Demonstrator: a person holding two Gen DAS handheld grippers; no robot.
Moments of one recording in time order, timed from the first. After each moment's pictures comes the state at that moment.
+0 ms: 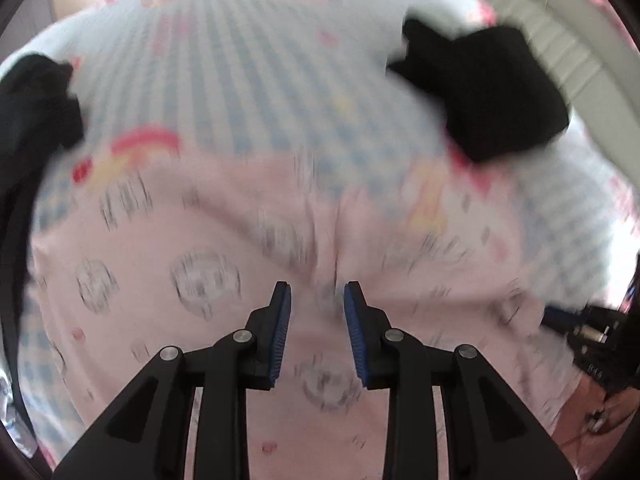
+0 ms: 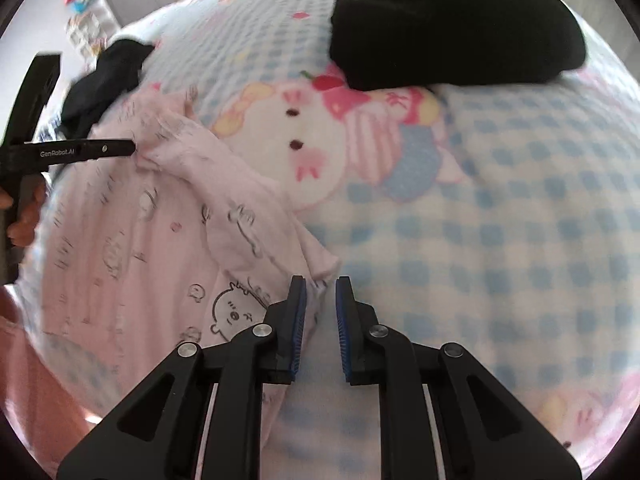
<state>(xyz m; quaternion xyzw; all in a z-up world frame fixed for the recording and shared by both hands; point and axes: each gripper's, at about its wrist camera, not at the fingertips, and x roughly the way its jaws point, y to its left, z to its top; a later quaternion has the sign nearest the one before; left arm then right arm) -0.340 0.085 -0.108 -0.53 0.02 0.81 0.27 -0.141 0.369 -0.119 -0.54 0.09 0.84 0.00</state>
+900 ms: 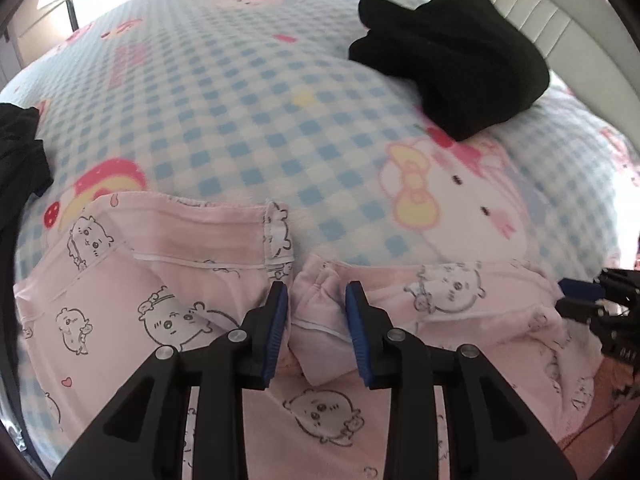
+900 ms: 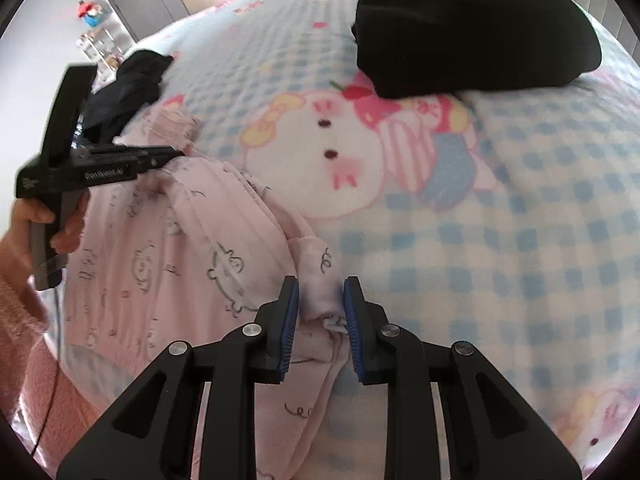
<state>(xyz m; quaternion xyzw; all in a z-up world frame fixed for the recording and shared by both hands) -0.330 0.106 -0.135 -0.53 0.10 0.79 0.30 -0.145 0.356 -0.124 -0.52 0.11 0.85 -0.03</state>
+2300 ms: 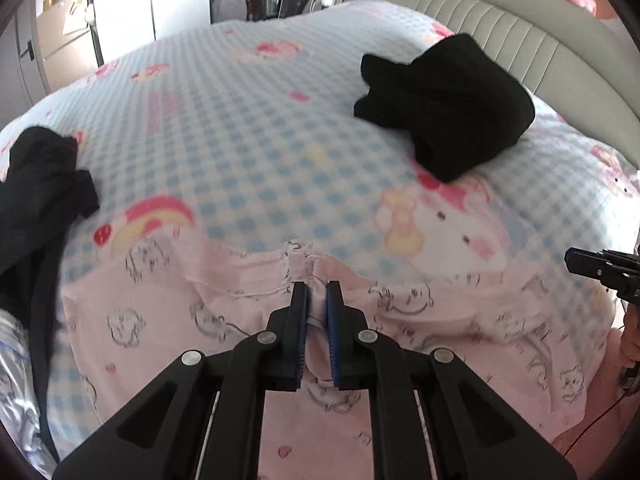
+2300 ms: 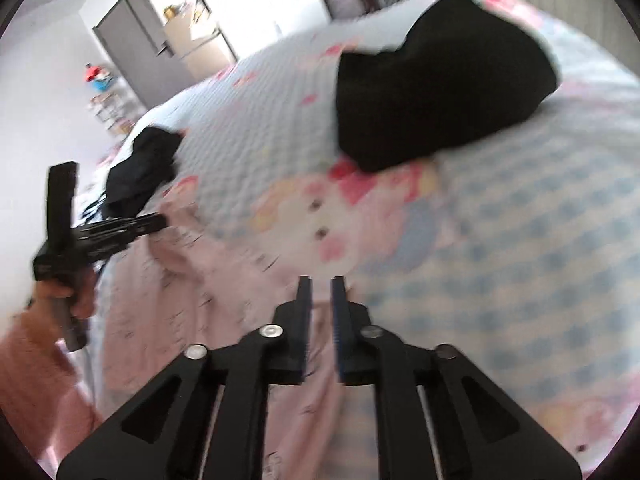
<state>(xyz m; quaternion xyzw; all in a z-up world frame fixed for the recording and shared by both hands) -0.297 0.081 -0.094 -0.46 0.08 0.84 0.27 -0.137 0.380 -0.087 -0.43 0.18 0.88 -0.03</state>
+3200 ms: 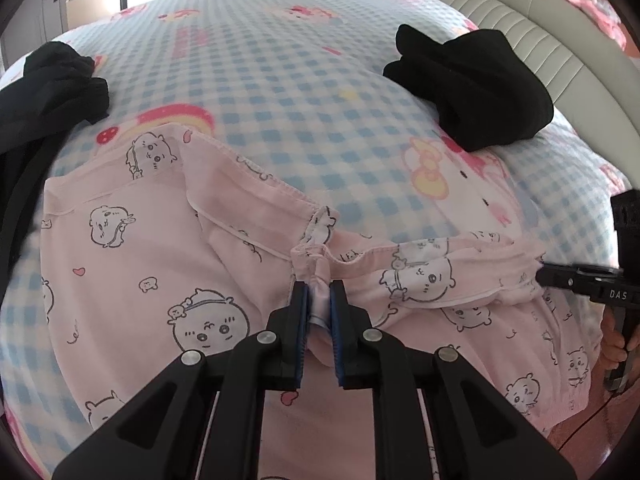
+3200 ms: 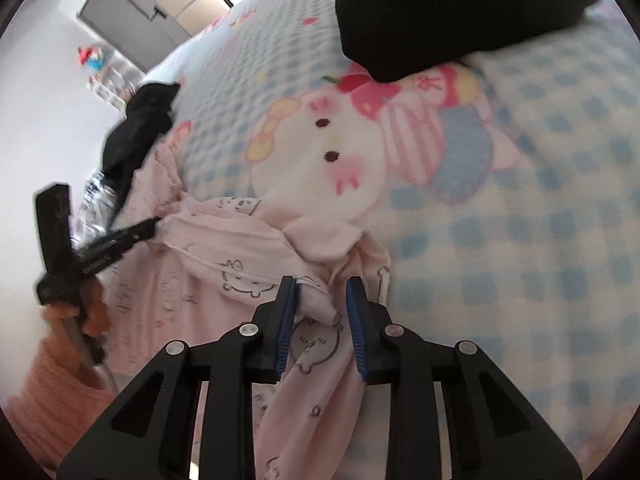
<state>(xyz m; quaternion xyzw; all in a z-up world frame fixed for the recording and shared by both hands) -0.277 0.052 -0.141 -0.50 0.03 0.83 0.25 -0.163 0.370 -0.145 -0.52 0.21 0.83 -0.06</state>
